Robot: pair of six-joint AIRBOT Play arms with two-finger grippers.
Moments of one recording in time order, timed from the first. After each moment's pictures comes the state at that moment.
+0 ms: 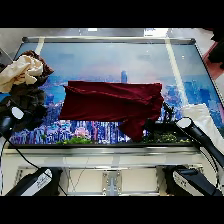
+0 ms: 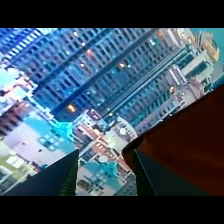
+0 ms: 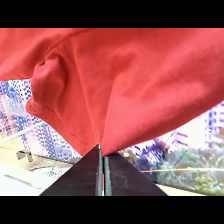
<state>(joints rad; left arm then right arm) 0.30 -1.07 0.66 1.34 -0.79 -2.09 0.04 -0.99 0.44 -0.74 0.85 1.37</state>
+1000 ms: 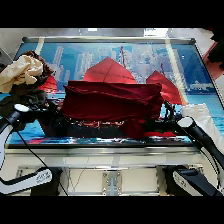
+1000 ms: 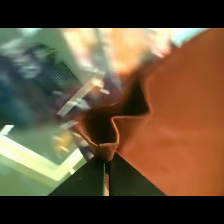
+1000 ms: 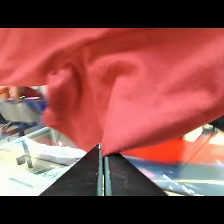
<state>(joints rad) 0.31 -1.28 0.74 0.85 -0.84 -1.65 0.04 -0.95 0.47 -0.74 0.85 1.37</state>
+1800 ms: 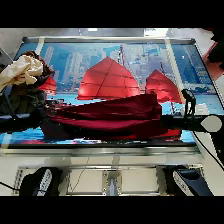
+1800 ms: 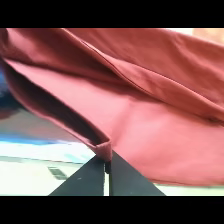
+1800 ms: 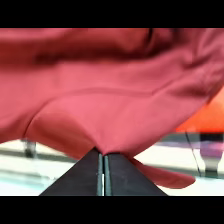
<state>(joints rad) 0.31 -0.62 0.80 1.11 -1.34 -1.59 0.03 -0.68 0.73 -1.23 1.19 1.67</state>
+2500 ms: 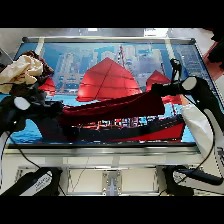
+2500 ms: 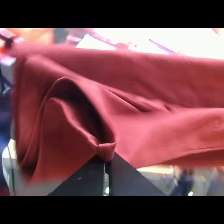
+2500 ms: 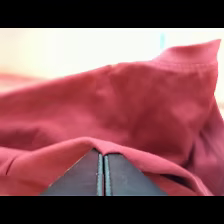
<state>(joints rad) 0.06 -1.12 0.80 1.22 -0.93 -1.65 0.03 -1.36 1.18 -1.22 0.89 1.49</state>
